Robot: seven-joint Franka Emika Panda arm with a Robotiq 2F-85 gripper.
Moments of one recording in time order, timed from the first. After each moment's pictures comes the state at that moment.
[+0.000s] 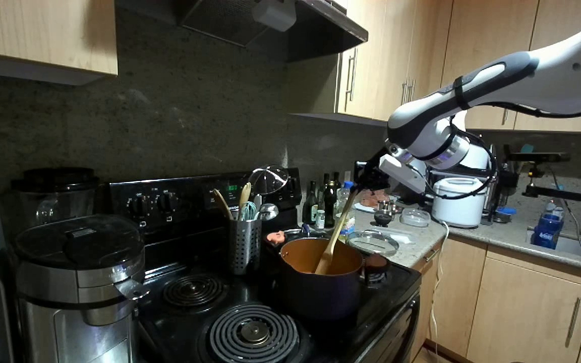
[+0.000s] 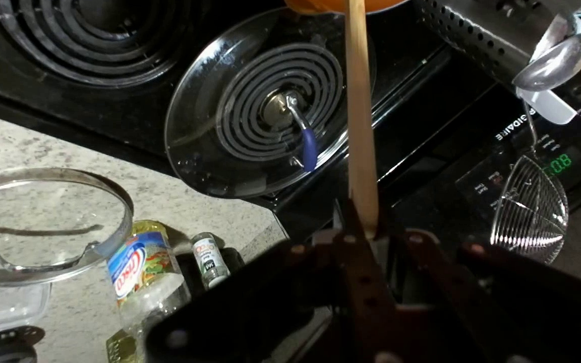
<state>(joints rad) -0.17 -0.34 -0.28 -2.43 0.41 2.80 0.03</state>
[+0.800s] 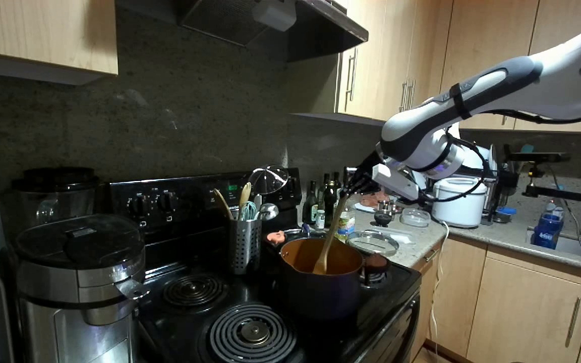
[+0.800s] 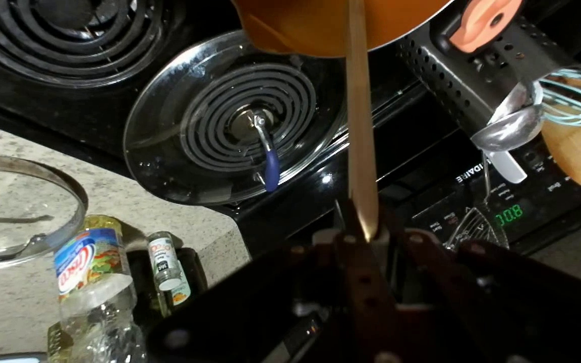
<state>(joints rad) -0.12 -0.36 -0.23 -2.51 0.36 2.90 0.00</state>
